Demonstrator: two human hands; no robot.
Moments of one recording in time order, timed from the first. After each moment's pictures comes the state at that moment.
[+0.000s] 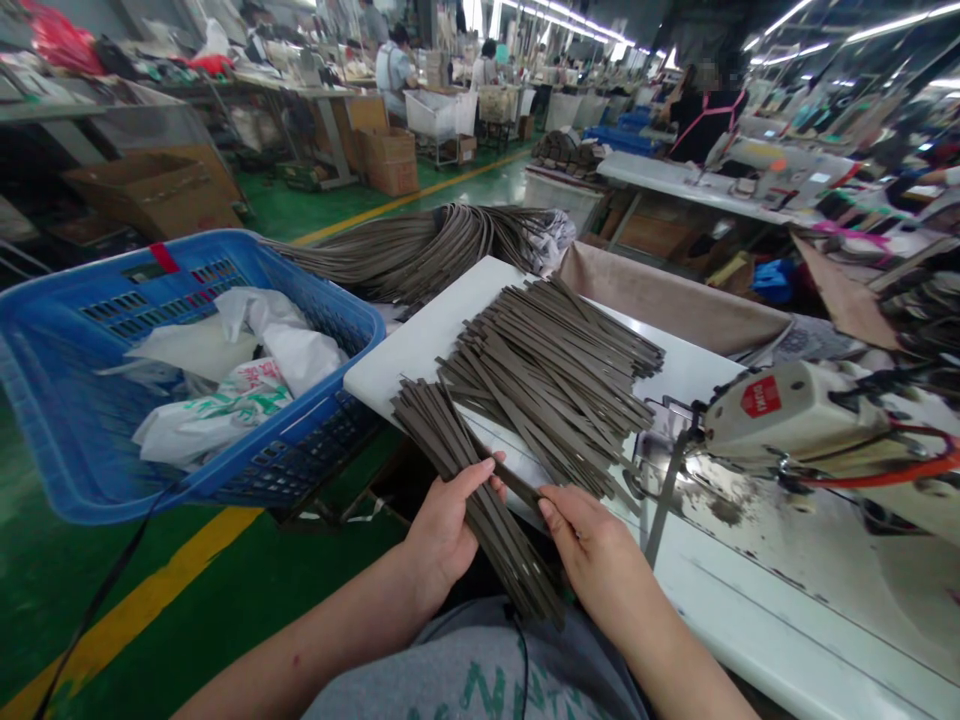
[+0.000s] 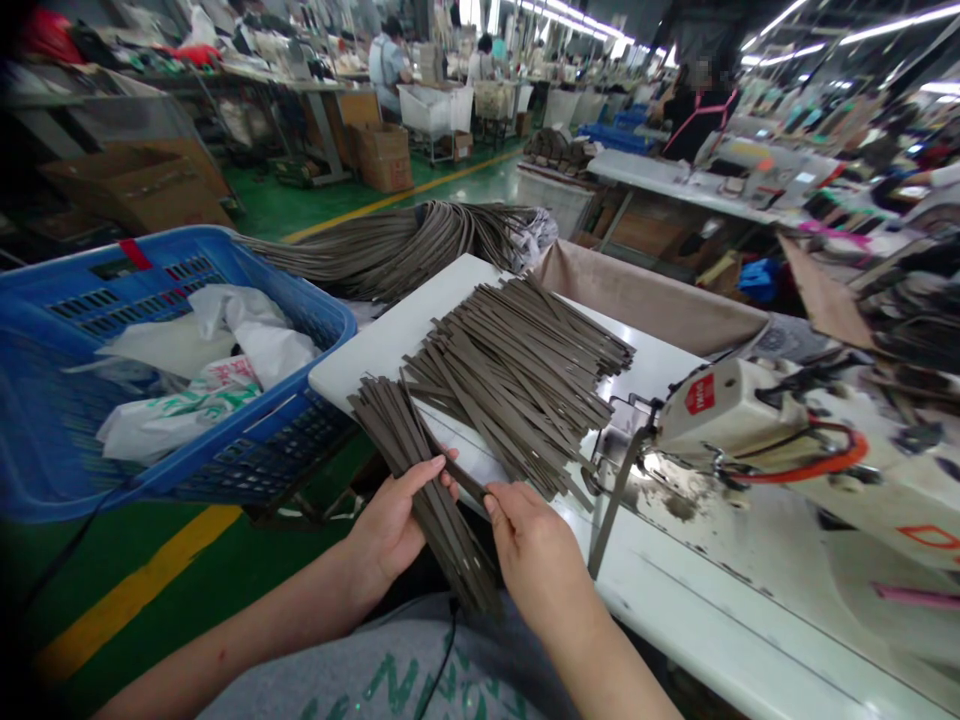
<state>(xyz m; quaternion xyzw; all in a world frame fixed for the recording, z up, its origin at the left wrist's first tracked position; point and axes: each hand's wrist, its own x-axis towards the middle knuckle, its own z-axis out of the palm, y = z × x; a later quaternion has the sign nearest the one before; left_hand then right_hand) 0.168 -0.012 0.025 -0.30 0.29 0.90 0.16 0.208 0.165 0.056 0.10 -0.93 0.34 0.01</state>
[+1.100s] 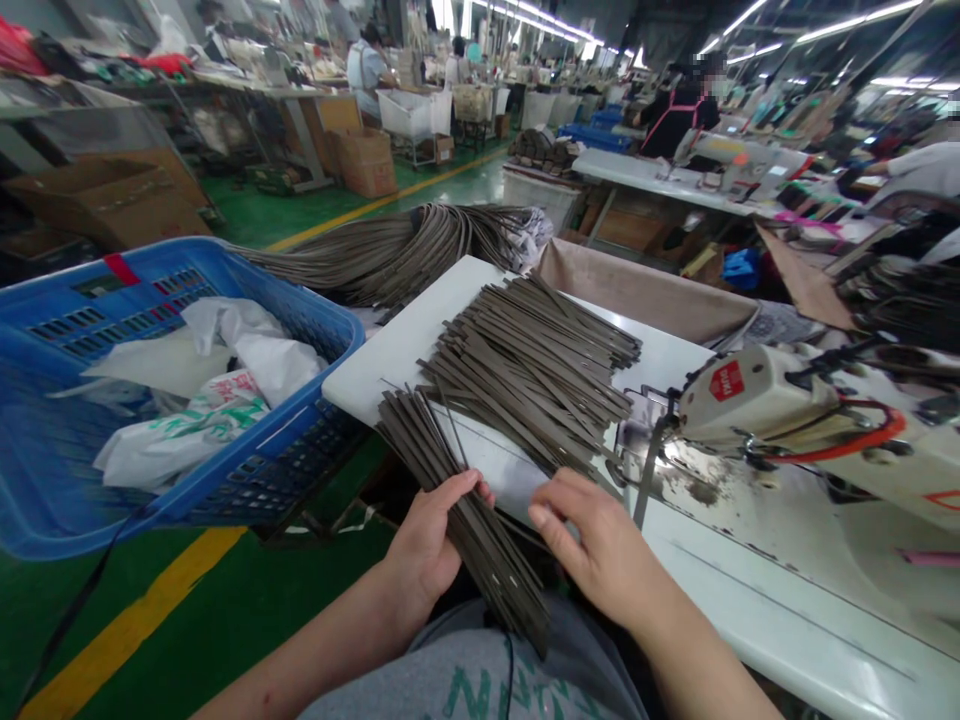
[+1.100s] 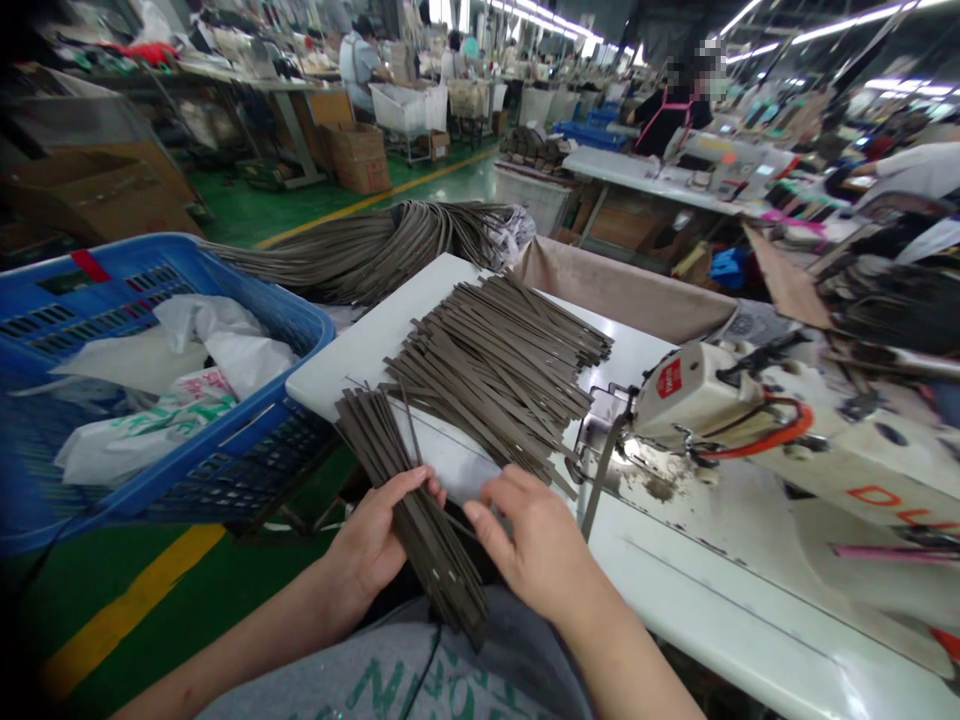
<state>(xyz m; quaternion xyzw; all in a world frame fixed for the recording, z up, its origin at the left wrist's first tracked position) 0.178 -0.016 0.020 -0.32 0.30 0.88 0.18 0.203 0.178 0.081 0.18 -0.95 0.25 -0.01</state>
